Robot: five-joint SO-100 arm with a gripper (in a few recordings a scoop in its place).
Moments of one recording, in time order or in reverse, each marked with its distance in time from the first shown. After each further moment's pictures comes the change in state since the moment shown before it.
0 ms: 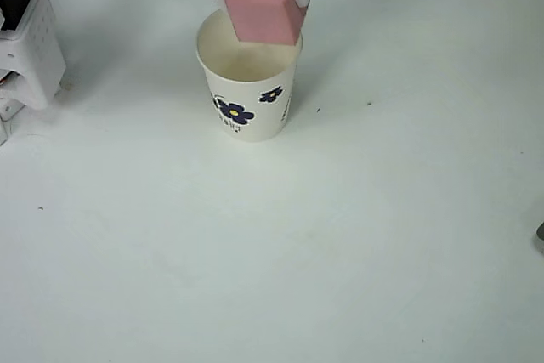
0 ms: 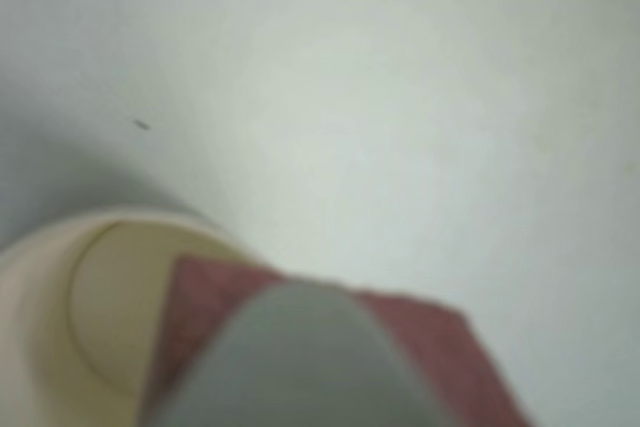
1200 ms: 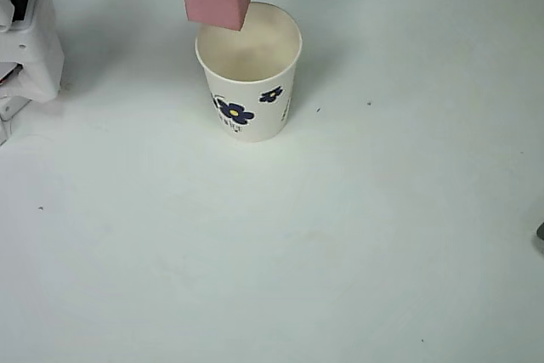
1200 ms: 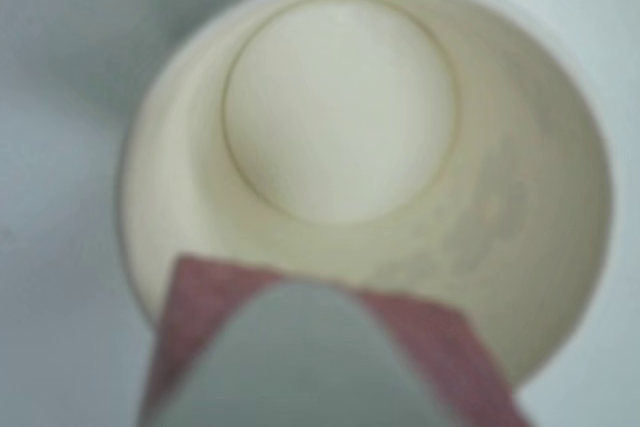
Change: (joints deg) arm -8.6 4.4 15.6 -0.8 7.7
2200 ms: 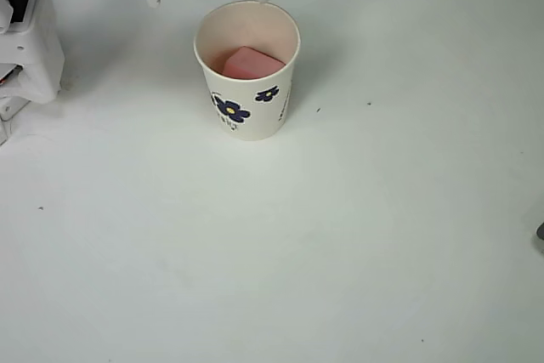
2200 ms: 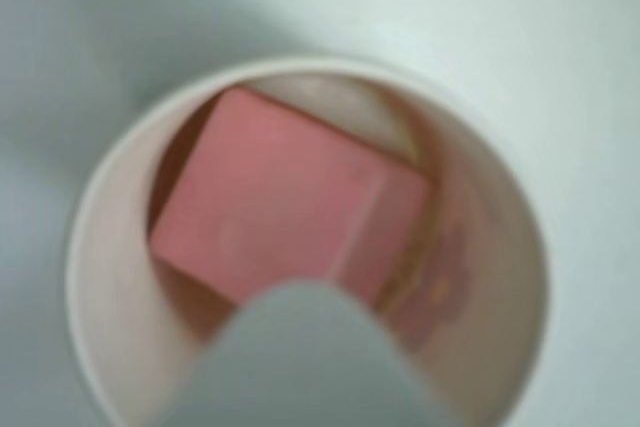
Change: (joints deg) arm 2.0 0.0 0.3 -3.3 -3.4
